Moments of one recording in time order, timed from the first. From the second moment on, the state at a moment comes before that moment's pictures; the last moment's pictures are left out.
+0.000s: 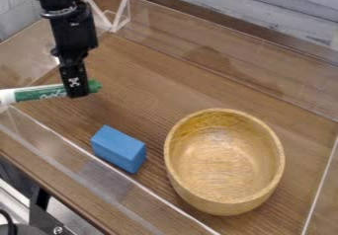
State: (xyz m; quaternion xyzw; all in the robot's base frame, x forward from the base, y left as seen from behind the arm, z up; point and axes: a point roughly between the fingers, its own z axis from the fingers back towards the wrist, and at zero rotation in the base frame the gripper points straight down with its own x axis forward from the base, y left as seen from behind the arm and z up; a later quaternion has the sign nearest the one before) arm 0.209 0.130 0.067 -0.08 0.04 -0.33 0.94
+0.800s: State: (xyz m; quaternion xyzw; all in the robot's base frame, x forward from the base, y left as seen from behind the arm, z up) arm 0.212 0.087 0.096 -0.08 0.02 -0.31 0.95
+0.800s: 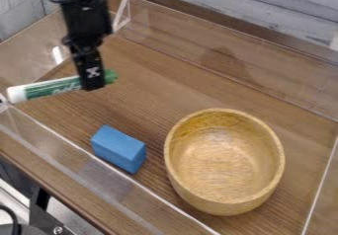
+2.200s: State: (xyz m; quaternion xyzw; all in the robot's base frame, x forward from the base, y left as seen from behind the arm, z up) arm 0.211 -0.068 0.092 -0.07 -0.03 -0.25 0.96
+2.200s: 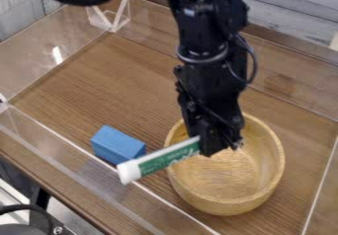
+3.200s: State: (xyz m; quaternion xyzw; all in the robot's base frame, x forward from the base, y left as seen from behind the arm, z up) arm 0.211 -0.064 0.079 -0.06 -0.05 -0.26 0.96
